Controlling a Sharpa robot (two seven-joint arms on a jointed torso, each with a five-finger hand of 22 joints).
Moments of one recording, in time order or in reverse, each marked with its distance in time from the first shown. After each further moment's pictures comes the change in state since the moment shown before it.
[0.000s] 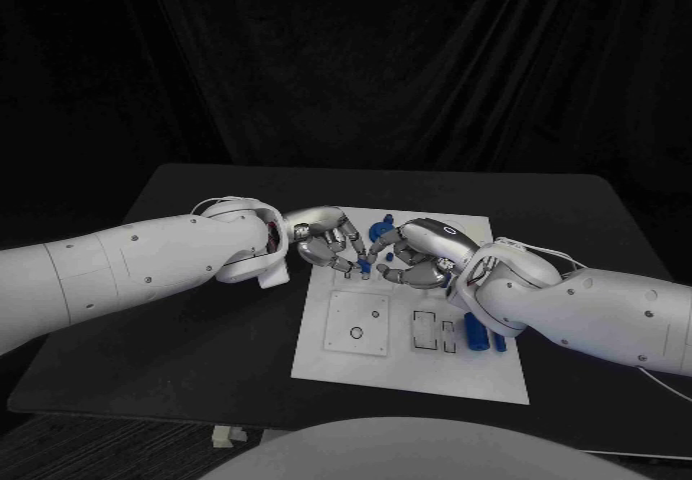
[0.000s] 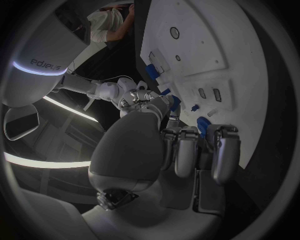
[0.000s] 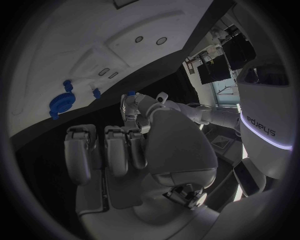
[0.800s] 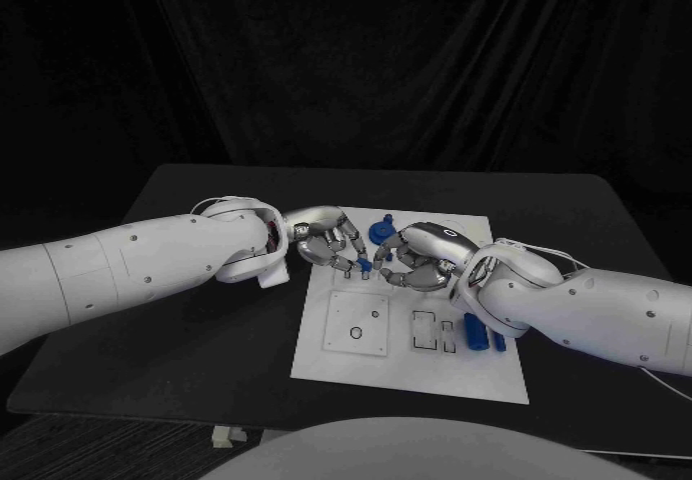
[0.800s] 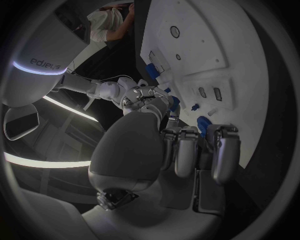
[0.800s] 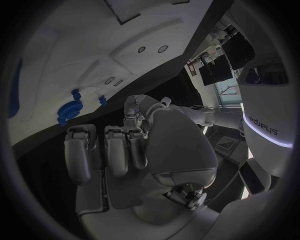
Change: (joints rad) left arm 0.000 0.002 0.002 -0.001 0.002 0.001 -0.005; left_hand -0.006 0.004 0.003 0.003 0.002 -0.002 -0.002 0.000 0.000 0.000 0.000 0.000 0.000 0.000 0.000 0.000 0.000 0.000 0.000 0.000 -0.004 0.000; right arm 0.000 -0.012 -0.002 0.001 -0.001 0.042 -0.036; right_hand 0.001 0.010 0.000 0.000 0.000 0.000 0.004 -0.001 -0.004 -0.004 0.004 0.000 0.000 0.000 0.000 0.000 0.000 0.000 0.000 0.000 0.000 0.001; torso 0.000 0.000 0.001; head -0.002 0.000
